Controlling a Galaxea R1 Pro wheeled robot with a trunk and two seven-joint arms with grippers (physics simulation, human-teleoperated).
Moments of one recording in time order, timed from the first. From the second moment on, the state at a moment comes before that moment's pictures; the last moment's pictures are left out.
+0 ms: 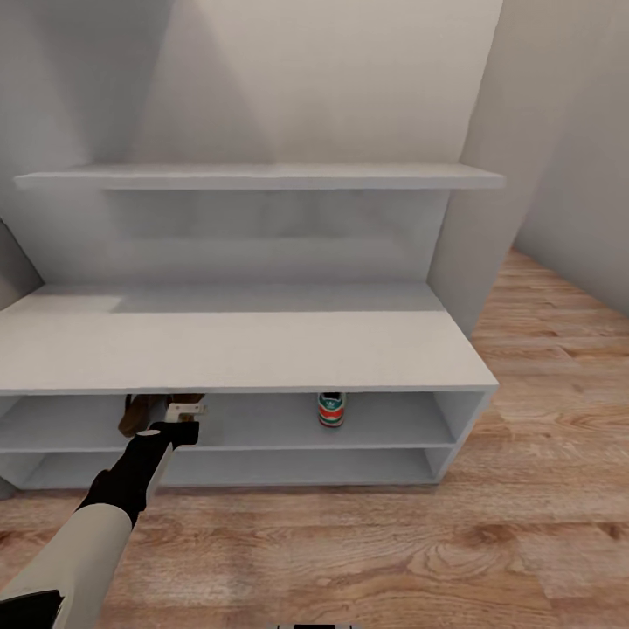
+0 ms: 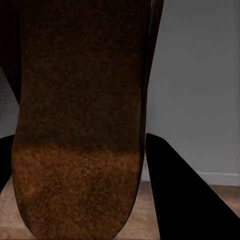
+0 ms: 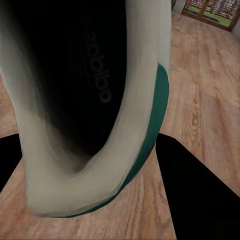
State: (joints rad) left arm -0.76 0.10 0.14 -0.67 -0.15 0.37 -0.04; right arm -0.22 -0.30 -1.23 -0.55 0.15 -0.54 -0.09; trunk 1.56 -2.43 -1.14
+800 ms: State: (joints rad) left arm -0.76 0.10 0.14 -0.67 -0.15 0.37 -0.04; right arm -0.22 -0.30 -1.23 -0.55 0.15 -0.54 -0.09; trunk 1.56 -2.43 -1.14
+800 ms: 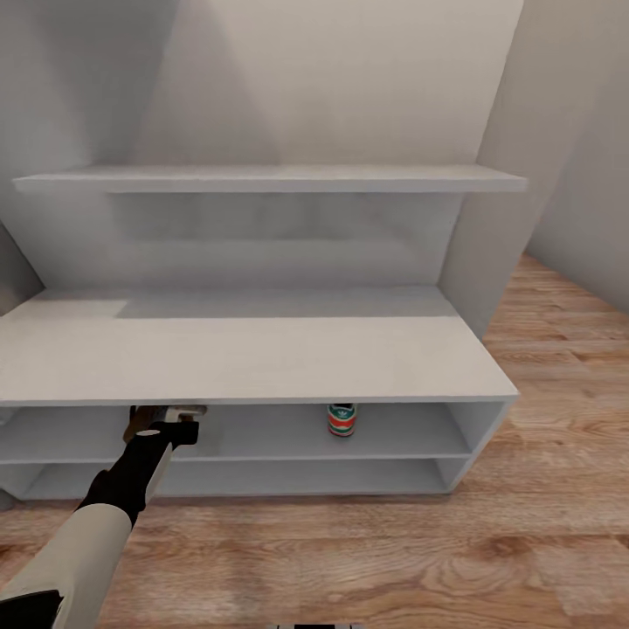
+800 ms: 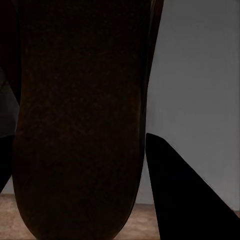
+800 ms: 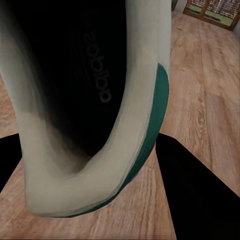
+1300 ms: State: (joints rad) left arm -0.76 0.10 0.14 -0.67 -0.15 0.37 -0.04; right arm -0.22 -0.30 -1.23 -0.55 0.15 -0.54 -0.09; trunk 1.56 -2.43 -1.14
